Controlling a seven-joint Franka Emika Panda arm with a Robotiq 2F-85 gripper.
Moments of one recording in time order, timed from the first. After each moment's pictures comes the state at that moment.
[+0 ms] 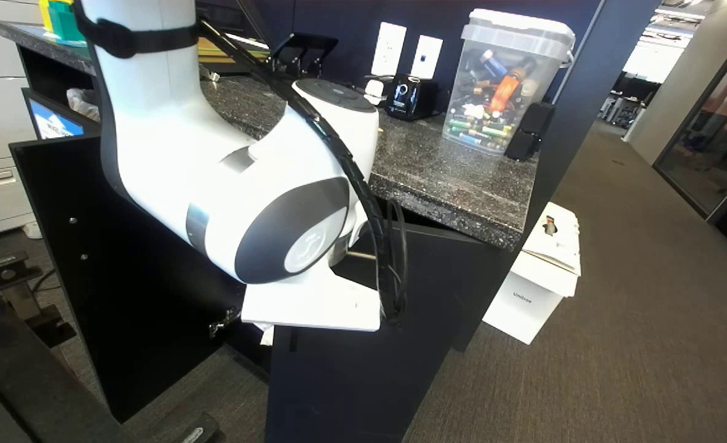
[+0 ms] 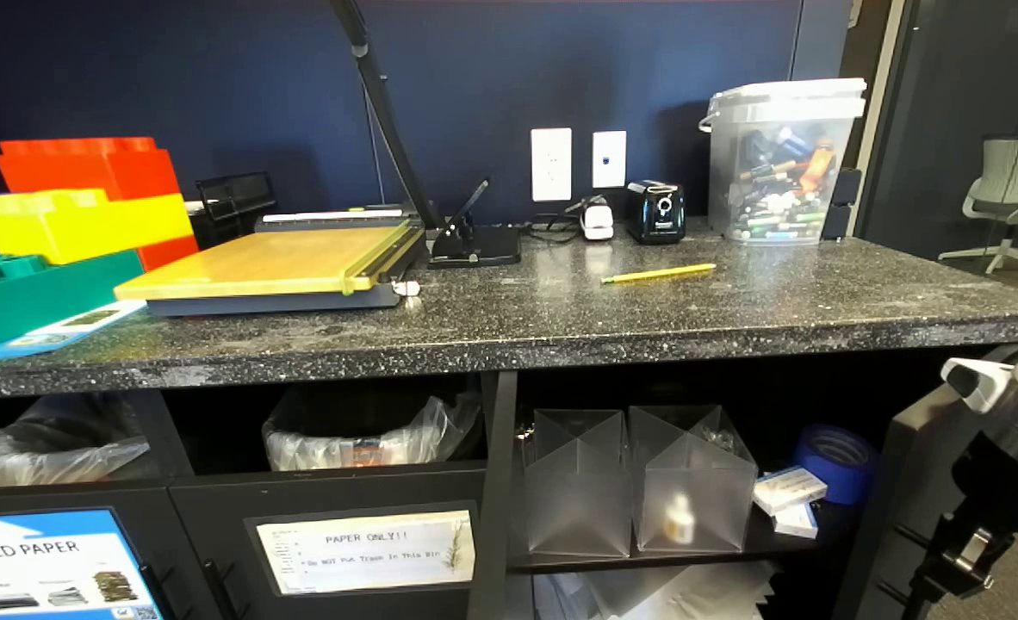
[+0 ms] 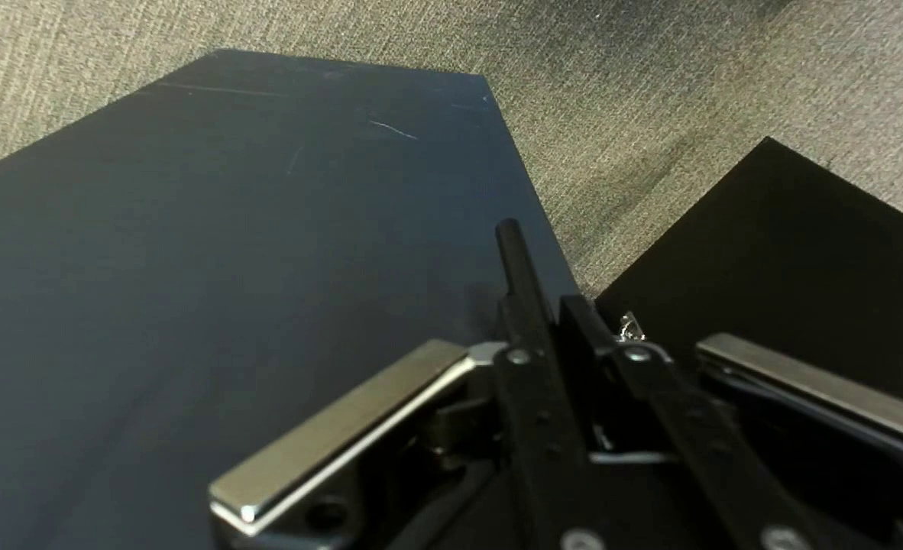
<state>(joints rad) -0.36 0.93 0.21 -2.03 -0.29 3.05 -0.63</state>
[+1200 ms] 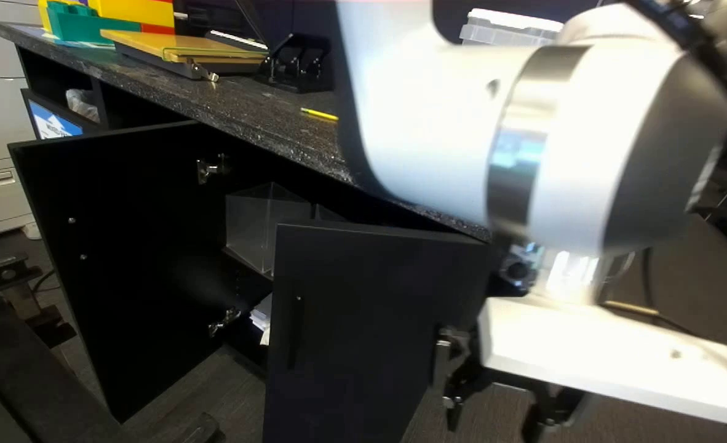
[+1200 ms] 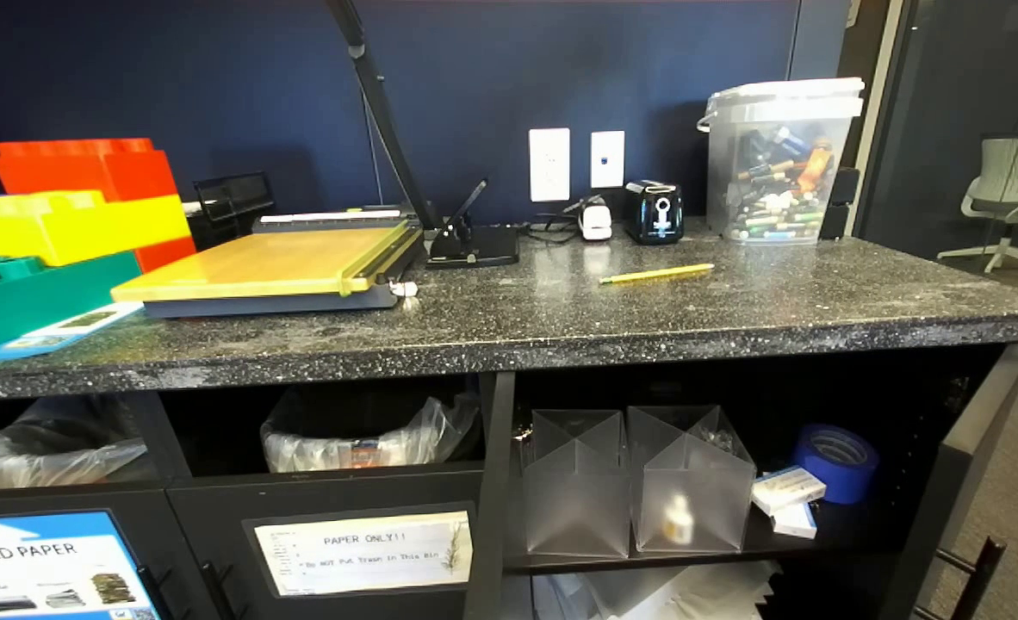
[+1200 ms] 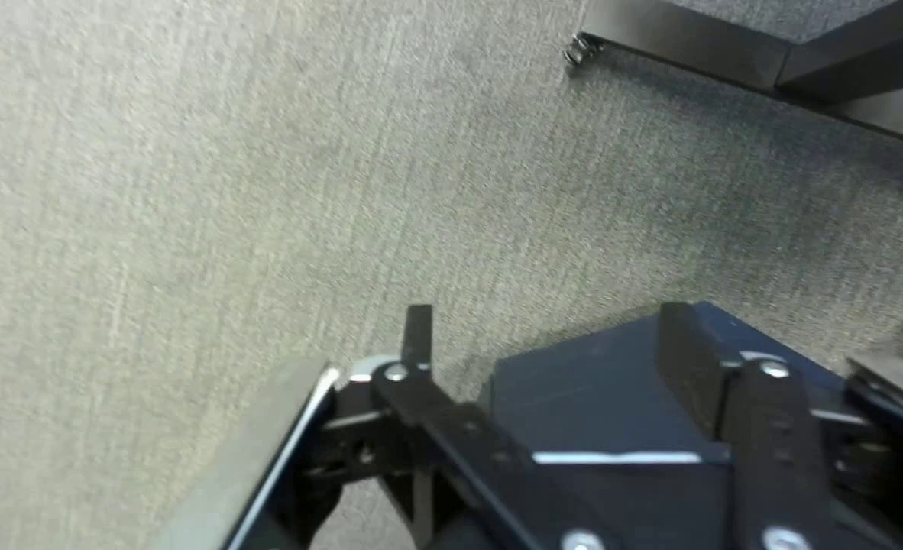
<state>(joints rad) -0.37 0.79 -0.08 -1.84 -0.28 2.56 -0.56</state>
